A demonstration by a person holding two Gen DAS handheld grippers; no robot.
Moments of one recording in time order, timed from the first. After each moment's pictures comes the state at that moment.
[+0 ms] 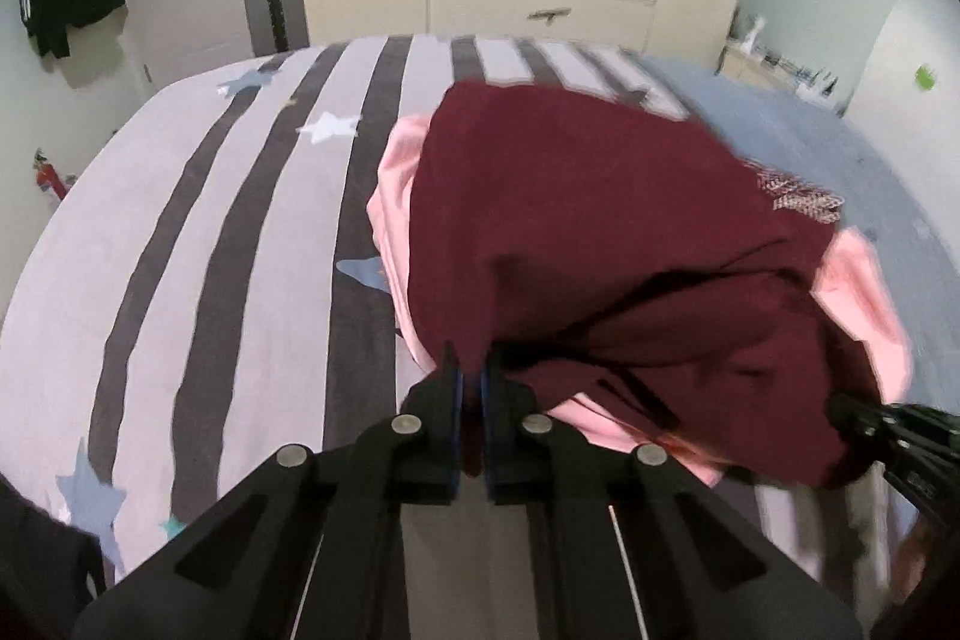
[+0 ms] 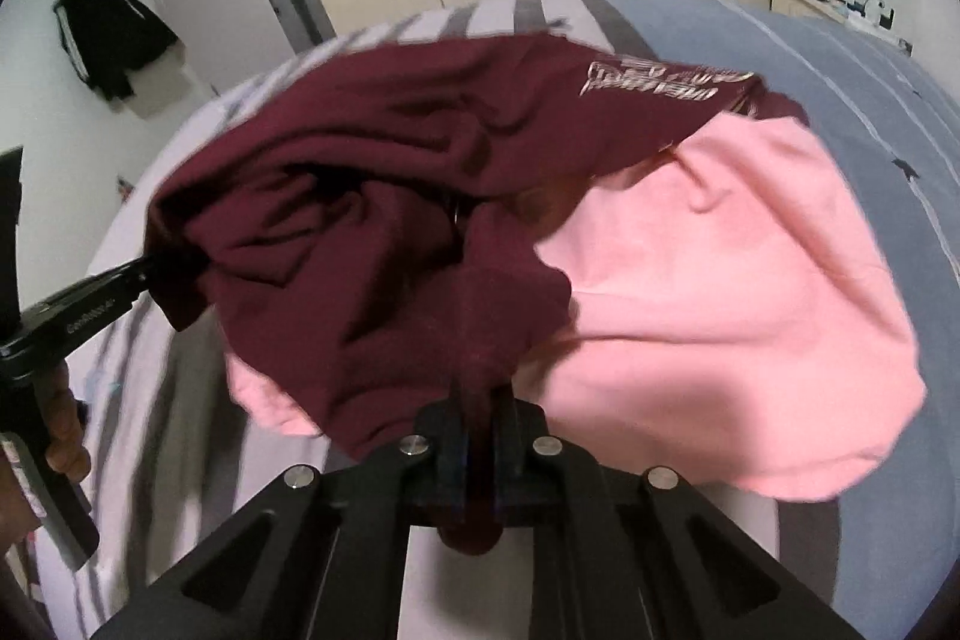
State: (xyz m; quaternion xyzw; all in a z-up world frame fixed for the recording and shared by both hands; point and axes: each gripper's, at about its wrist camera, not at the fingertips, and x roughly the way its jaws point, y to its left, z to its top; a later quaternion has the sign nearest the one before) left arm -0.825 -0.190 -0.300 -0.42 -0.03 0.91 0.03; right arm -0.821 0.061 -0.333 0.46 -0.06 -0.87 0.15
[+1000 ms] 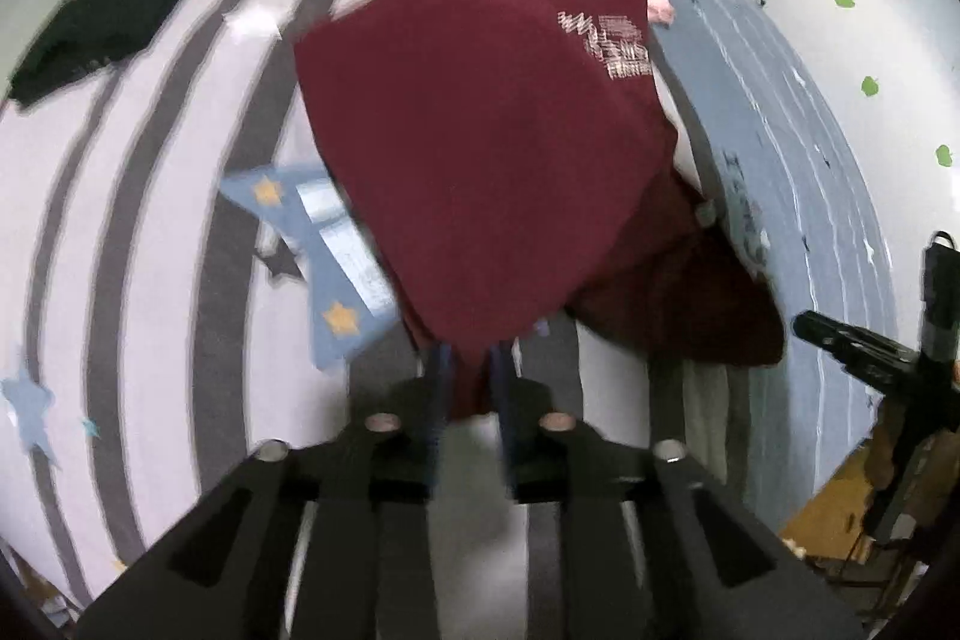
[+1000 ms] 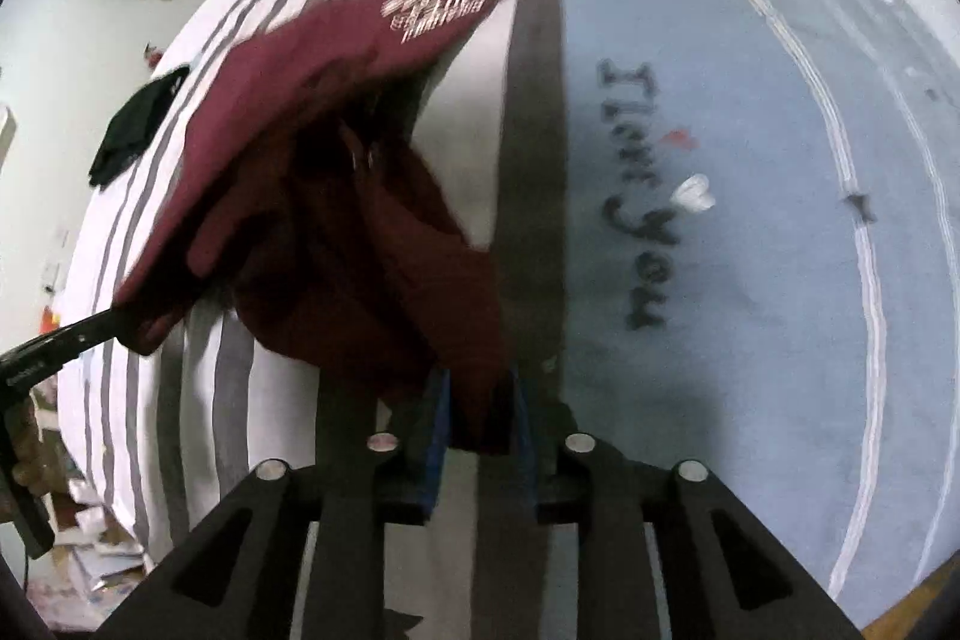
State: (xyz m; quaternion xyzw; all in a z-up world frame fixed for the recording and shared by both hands) left arm -0.336 -0.123 -0.265 -0.55 -0.11 0.83 0.04; right arm -0.385 0.252 -0.283 0.58 -0.02 -0.80 0.14
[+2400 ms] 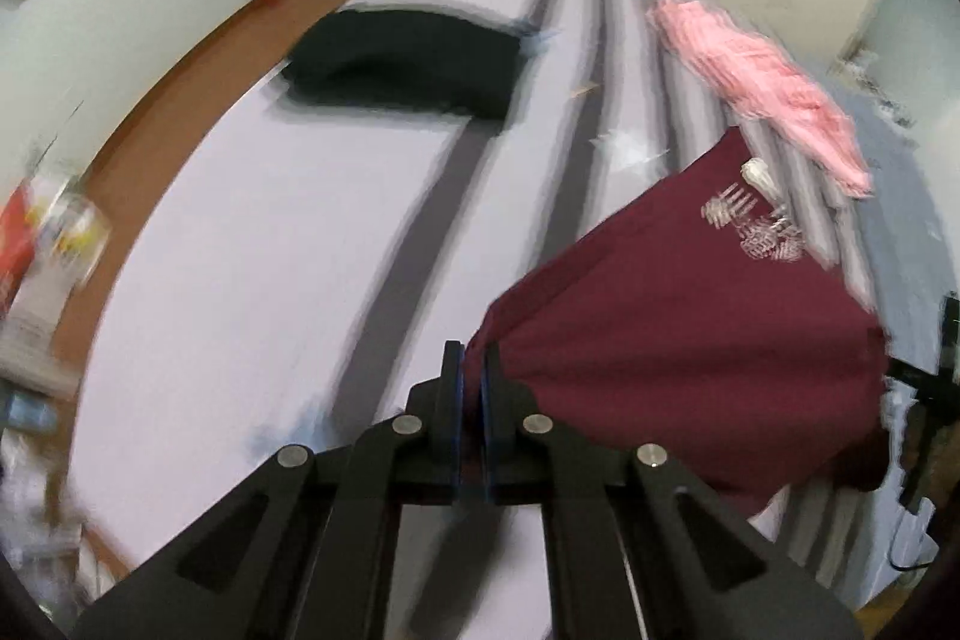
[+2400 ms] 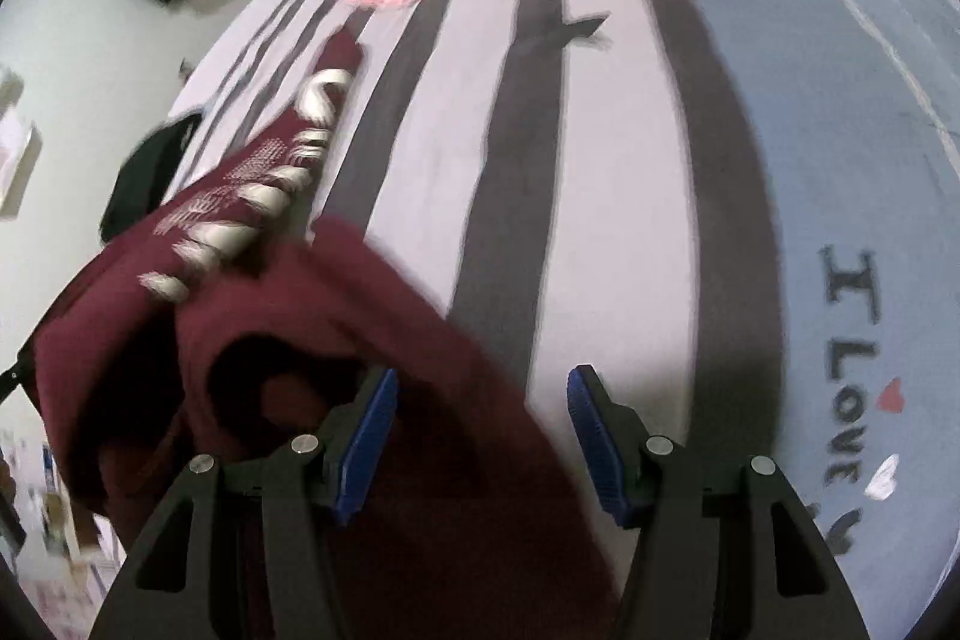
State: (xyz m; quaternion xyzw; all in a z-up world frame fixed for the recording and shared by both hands) left arm -0.293 -0.367 -0.253 -0.53 -0.14 0.82 -0.18; right arm -0.519 0.138 -0.358 0.59 -0.03 -0.78 0.21
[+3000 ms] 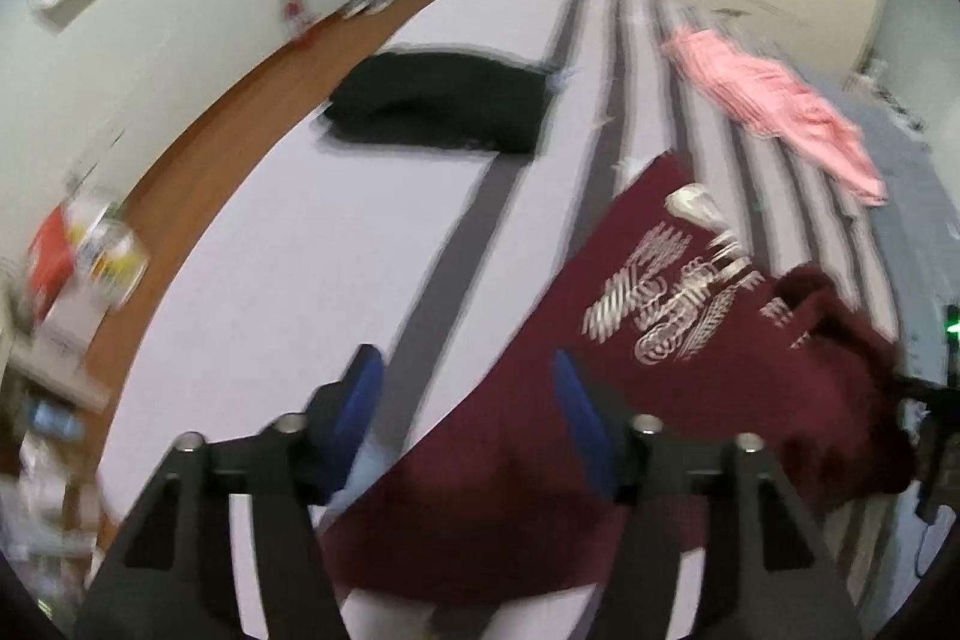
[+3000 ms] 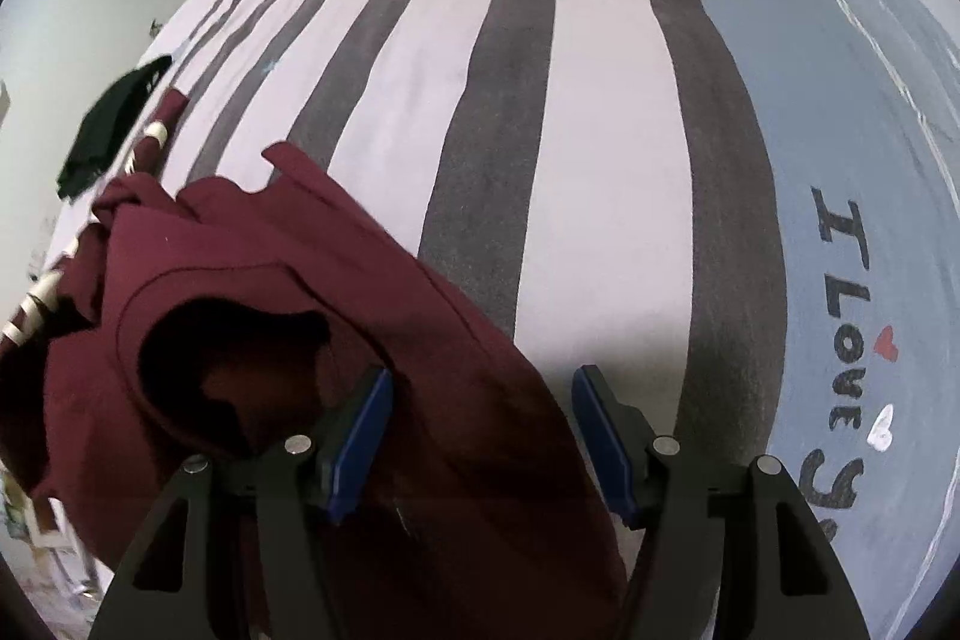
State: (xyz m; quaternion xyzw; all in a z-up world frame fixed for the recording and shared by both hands) left arm -0.303 -0.333 -0.225 -0.46 -0.09 0.87 -0.16; right arm -0.501 0.127 -0.378 0.60 0.03 -0.79 0.16
